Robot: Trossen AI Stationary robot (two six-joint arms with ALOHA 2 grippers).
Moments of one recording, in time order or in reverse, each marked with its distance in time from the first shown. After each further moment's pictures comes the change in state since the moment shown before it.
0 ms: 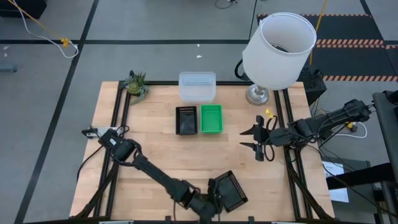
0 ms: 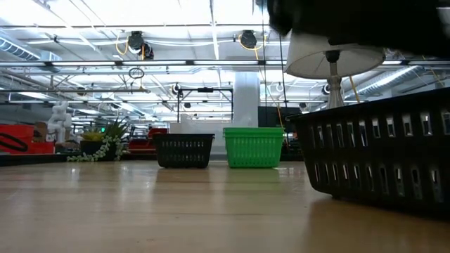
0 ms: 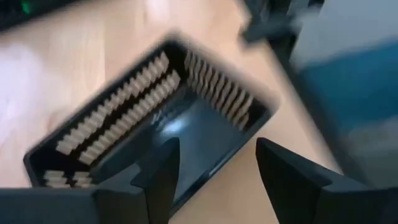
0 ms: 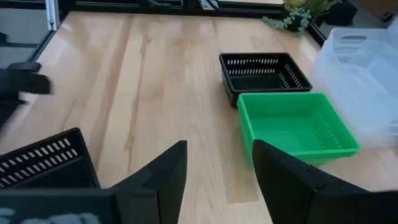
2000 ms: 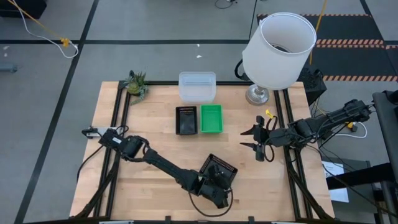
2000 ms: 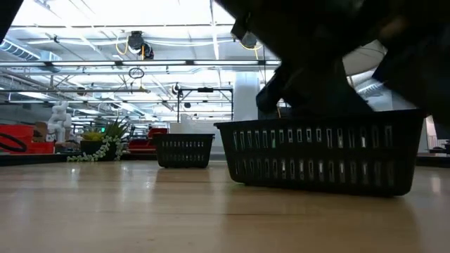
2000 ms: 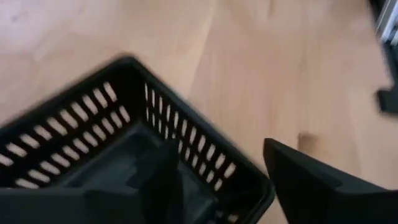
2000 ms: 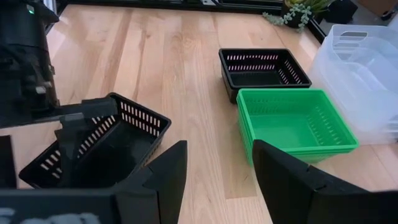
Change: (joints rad) left arm 0.121 0.064 -0.001 0.058 -0.086 -0.442; right arm 0.000 0.000 0.000 -0.020 0.000 0.001
